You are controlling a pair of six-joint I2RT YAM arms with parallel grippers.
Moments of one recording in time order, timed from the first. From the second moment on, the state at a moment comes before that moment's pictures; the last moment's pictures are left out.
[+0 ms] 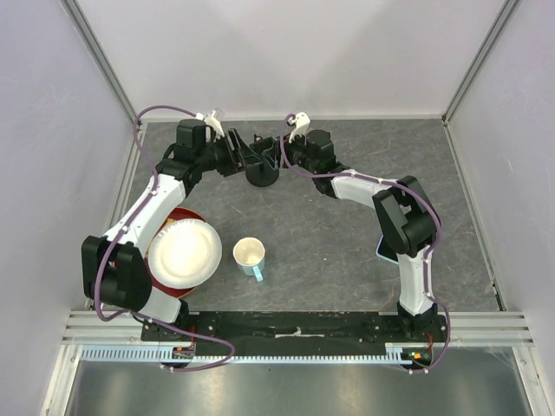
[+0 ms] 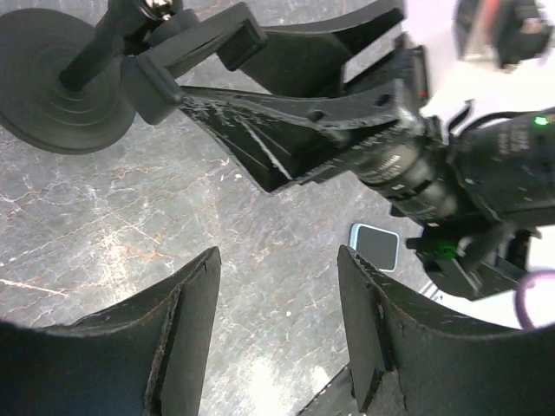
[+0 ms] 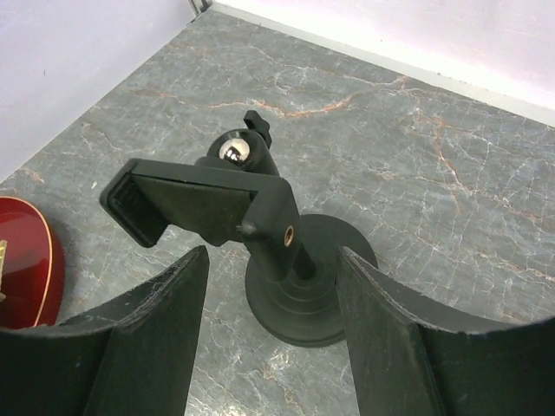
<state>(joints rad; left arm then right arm) -0.25 1.50 1.24 -0.28 0.48 -0.62 0.55 2.06 1.39 0.53 -0.26 0.21</state>
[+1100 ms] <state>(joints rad) -0.22 1.41 1.19 -0.18 0.53 -0.68 0.51 2.06 1.37 0.70 -0.42 0.23</state>
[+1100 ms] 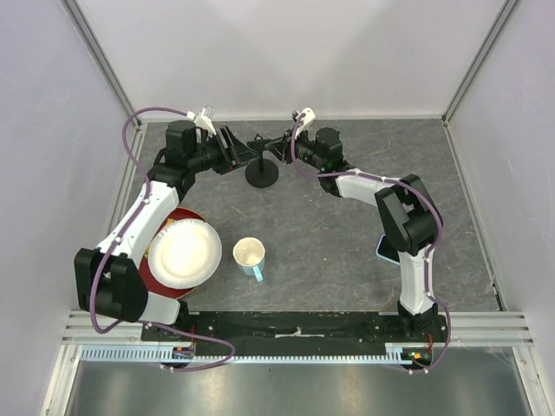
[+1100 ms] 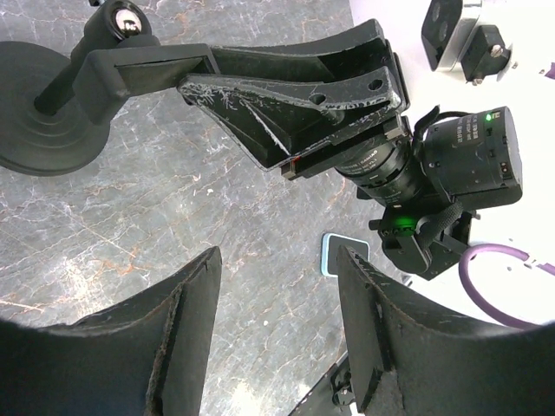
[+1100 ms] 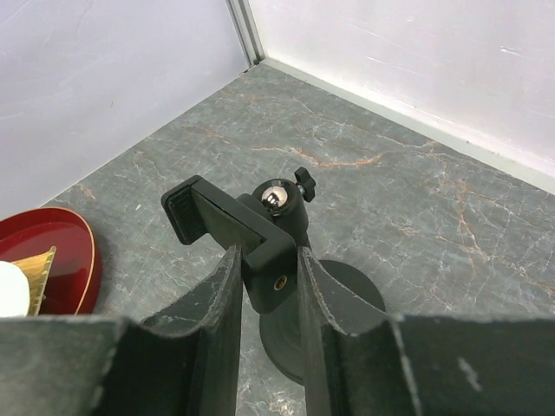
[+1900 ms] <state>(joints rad) -0.22 1.44 1.18 -0.18 0.53 -0.68 0.52 1.72 1.08 0.53 -0.24 0.16</state>
